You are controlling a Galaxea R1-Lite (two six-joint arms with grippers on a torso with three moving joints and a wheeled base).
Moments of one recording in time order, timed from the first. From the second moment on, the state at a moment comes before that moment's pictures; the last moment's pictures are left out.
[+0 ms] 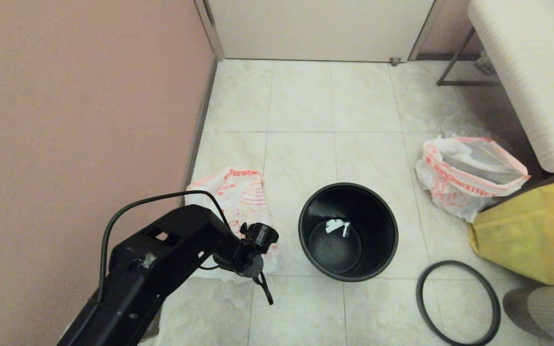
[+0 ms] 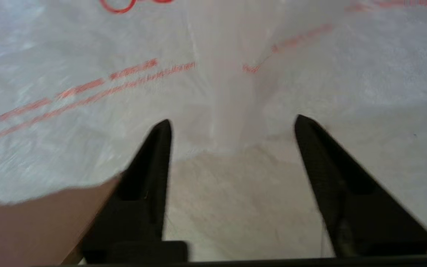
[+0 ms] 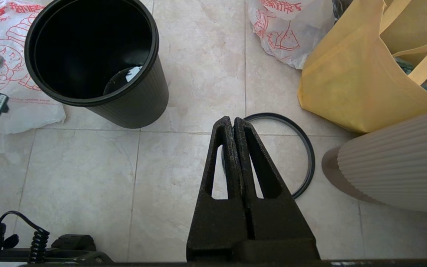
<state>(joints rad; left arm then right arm) -0.45 2.70 -1.59 -0.04 0.66 -0.11 -0.01 0.00 0.00 0.00 0.00 -0.01</state>
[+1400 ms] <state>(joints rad) -0.36 3.00 -1.96 0.23 0.64 -0.03 -0.01 0.00 0.00 0.00 0.00 -0.01</state>
